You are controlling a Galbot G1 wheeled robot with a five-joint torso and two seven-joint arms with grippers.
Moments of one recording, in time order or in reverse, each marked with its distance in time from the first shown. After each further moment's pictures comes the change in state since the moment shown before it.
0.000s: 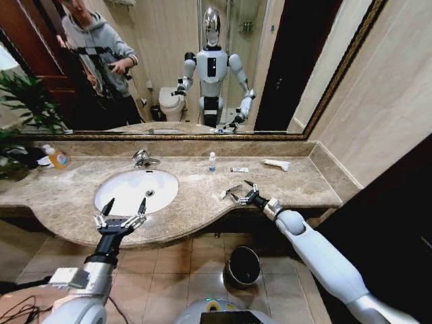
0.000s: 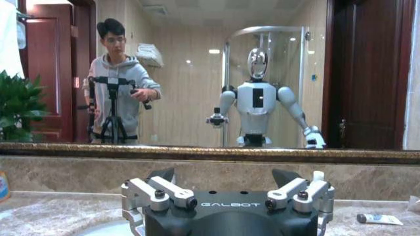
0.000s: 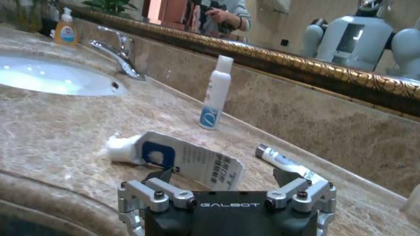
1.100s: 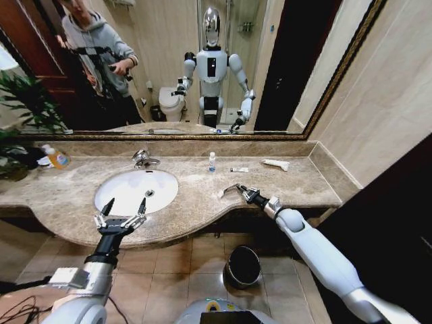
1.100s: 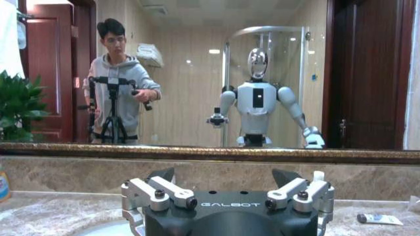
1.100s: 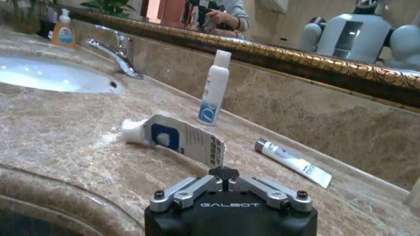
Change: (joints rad) left arm 0.000 0.000 0.000 0.000 0.000 0.000 0.000; right arm -0.008 0.021 0.014 -0.035 -0.005 0.030 -0.011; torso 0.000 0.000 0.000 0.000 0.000
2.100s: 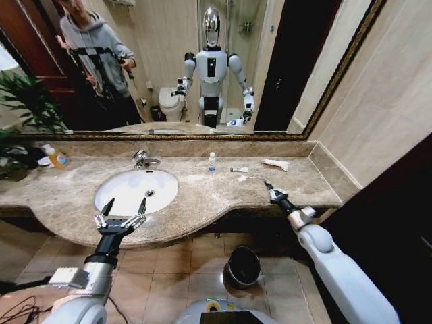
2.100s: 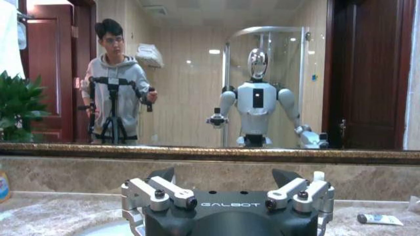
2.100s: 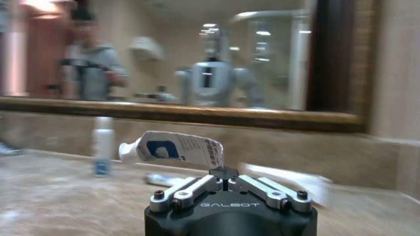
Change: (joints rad) left arm 0.000 0.000 0.000 0.000 0.000 0.000 0.000; right arm -0.512 0.073 0.474 0.290 0.213 0.153 0.217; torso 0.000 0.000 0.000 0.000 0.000
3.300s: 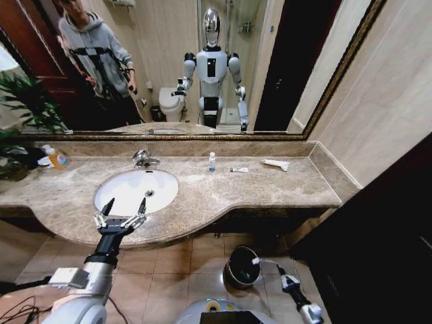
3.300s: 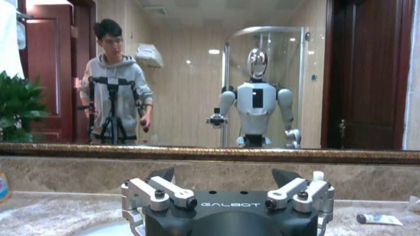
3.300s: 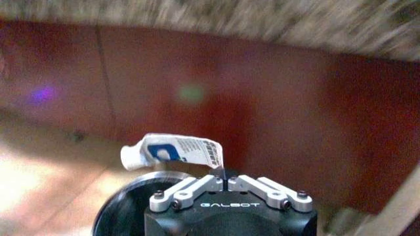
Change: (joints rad) left arm 0.000 0.000 0.000 0.000 0.000 0.000 0.000; right arm 0.072 0.224 -0.080 -0.992 -0.388 0.450 -0.228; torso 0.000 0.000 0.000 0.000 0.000
